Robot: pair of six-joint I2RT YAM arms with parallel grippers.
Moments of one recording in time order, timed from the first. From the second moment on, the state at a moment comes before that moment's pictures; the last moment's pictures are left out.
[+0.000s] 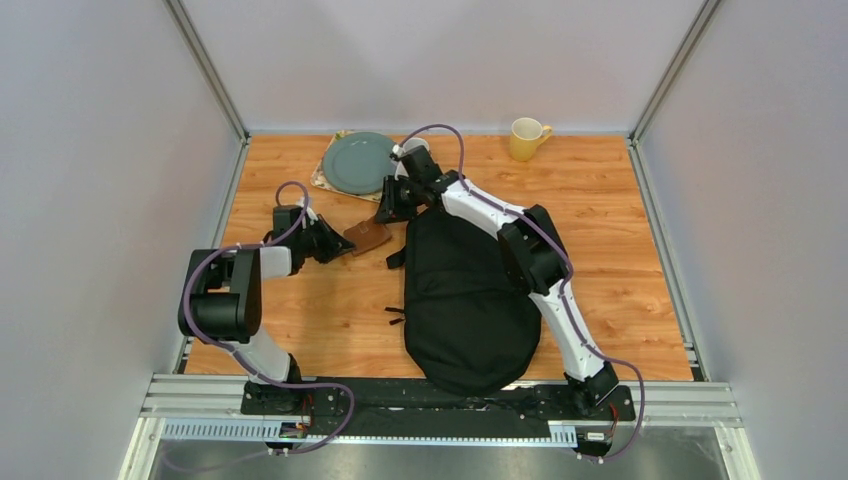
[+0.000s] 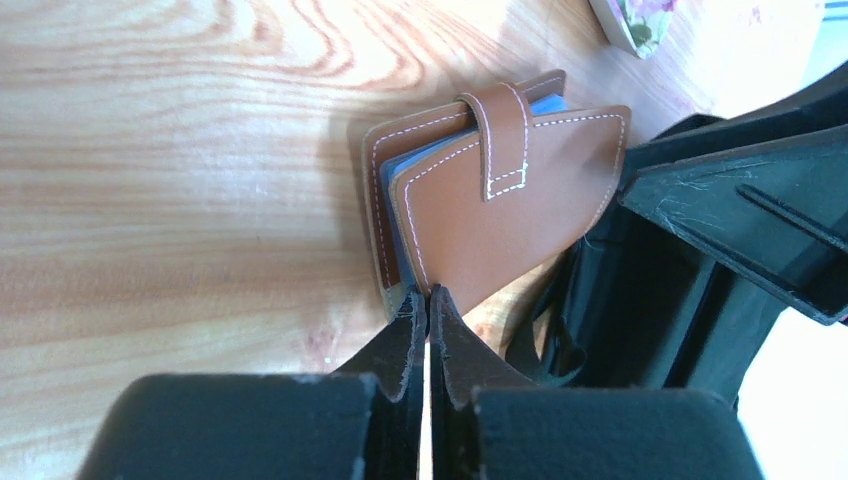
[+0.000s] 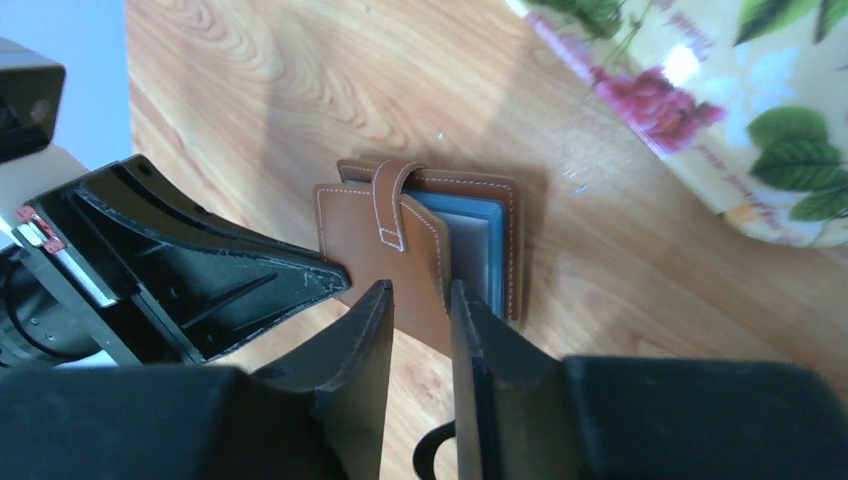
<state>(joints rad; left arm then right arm) 0.00 1.66 0.66 0.25 0.49 -0.69 0.66 2.42 2.04 -0.37 -0.43 0.62</state>
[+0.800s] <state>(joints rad) 0.00 0.88 0.45 0.11 0.42 -0.76 0.75 1.63 1.26 -0.07 -0.43 0.83</state>
